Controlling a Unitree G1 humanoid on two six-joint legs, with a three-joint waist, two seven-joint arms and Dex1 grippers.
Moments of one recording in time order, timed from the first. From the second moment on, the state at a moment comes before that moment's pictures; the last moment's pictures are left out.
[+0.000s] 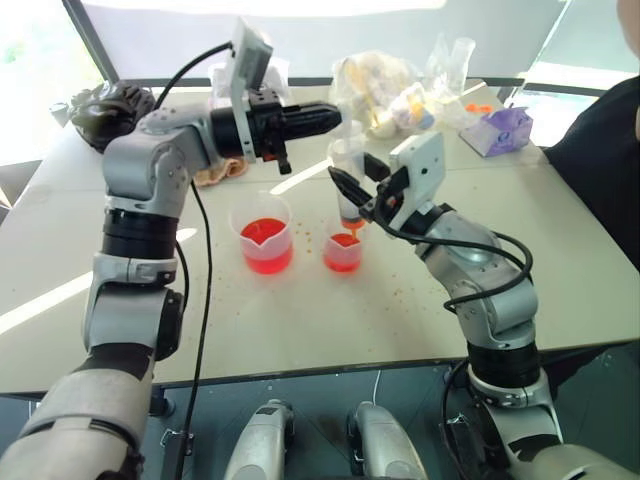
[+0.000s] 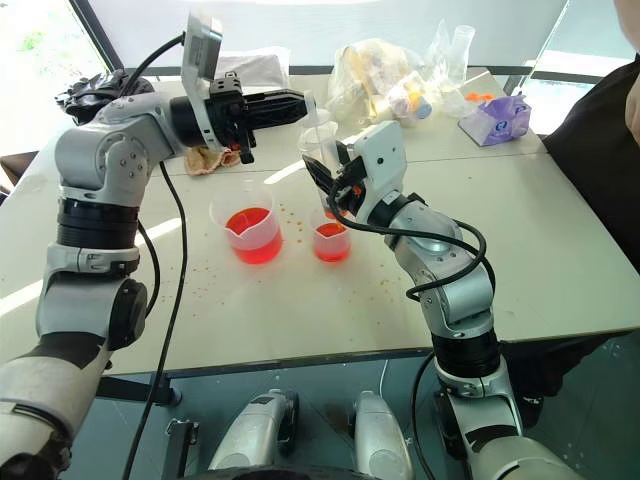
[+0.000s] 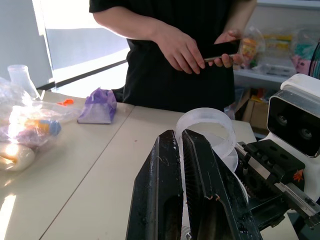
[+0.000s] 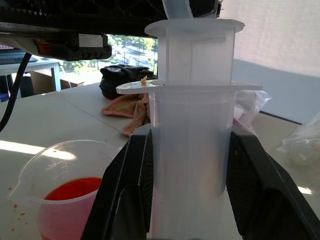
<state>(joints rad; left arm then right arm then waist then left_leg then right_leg) -1.13 0.44 0.00 0.28 -0.52 0.69 -1.07 -0.58 -0.25 0.06 -0.38 0.31 0.60 0.38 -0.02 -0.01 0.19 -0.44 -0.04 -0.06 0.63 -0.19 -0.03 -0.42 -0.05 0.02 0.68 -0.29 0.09</state>
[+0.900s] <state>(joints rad) -1.09 0.45 0.03 0.20 -0.53 0.78 -1.05 -0.58 -0.24 0.05 -0.39 0.35 0.64 0.38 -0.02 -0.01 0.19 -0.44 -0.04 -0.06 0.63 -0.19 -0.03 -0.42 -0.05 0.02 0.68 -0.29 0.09</state>
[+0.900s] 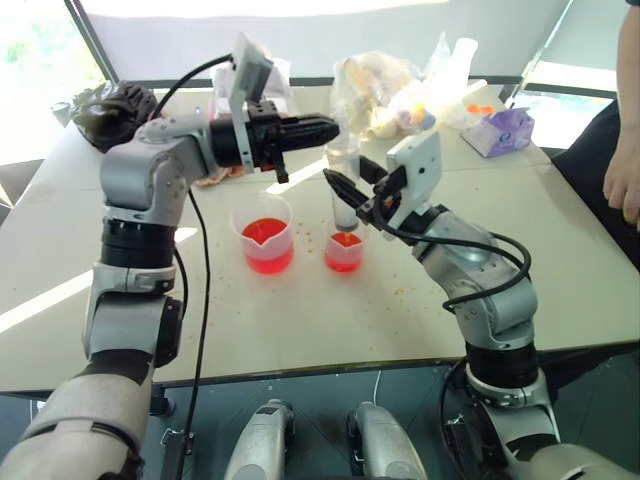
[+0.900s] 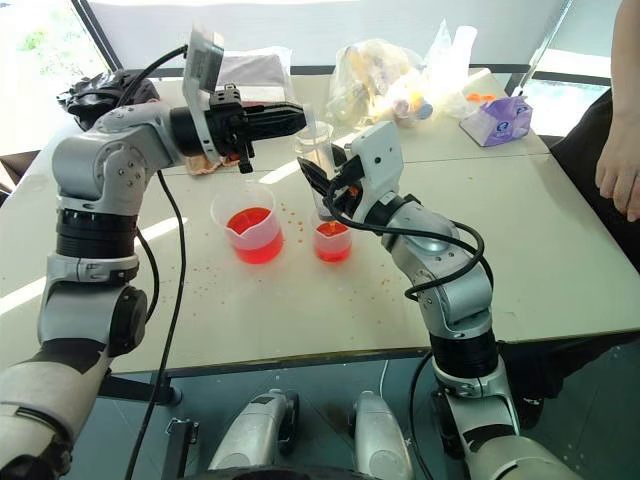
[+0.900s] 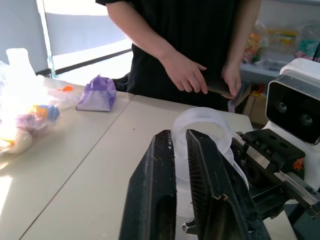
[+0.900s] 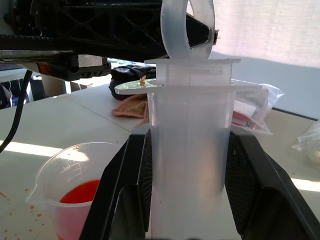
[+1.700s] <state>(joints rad) -0.75 0.76 0.29 -0.16 -0.73 0.95 -0.92 -1.06 -0.33 -0.22 -0.13 0.52 1.10 0.18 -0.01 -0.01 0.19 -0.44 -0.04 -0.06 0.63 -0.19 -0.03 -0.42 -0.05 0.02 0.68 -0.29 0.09</state>
